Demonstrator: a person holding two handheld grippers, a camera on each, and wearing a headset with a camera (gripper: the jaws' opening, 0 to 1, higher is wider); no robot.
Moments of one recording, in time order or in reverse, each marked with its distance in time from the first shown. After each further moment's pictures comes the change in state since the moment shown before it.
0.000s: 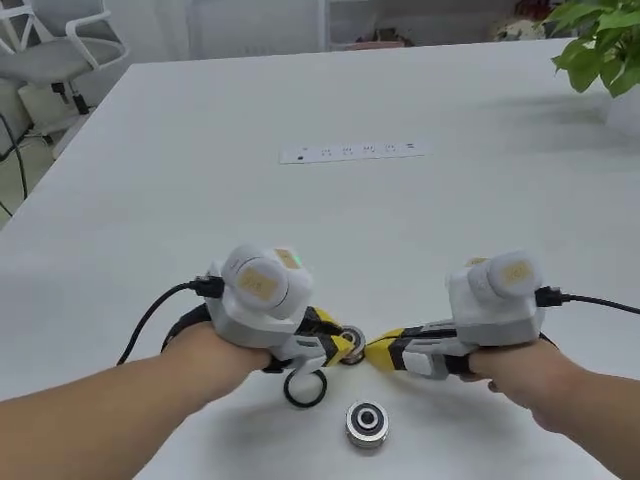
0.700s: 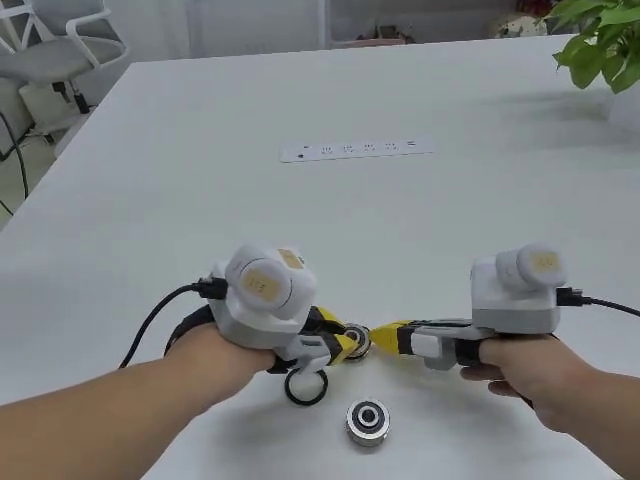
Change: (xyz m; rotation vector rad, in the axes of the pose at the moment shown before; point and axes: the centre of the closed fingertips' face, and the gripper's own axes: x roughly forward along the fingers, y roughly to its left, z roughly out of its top) left arm 0.002 -0.002 0.001 -0.011 -0.007 0.008; right arm -0.008 -0.001 0.015 0.192 -0.110 0.028
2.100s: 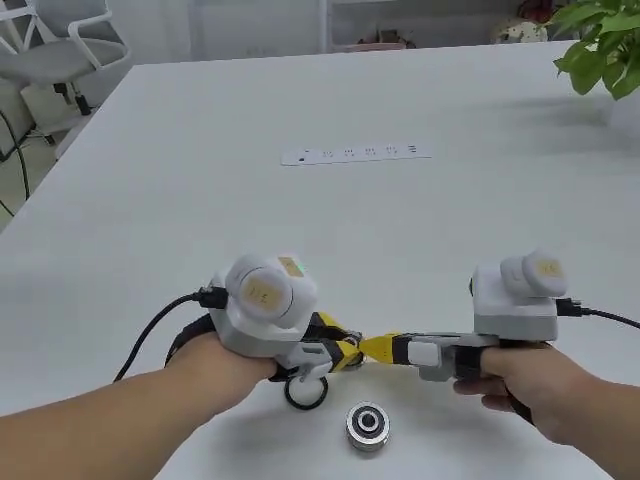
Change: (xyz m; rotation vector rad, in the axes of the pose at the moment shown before) left arm 0.000 0.000 0.000 -0.010 -0.018 0.009; right arm 0.001 0.023 -0.002 0.129 -0.014 0.122
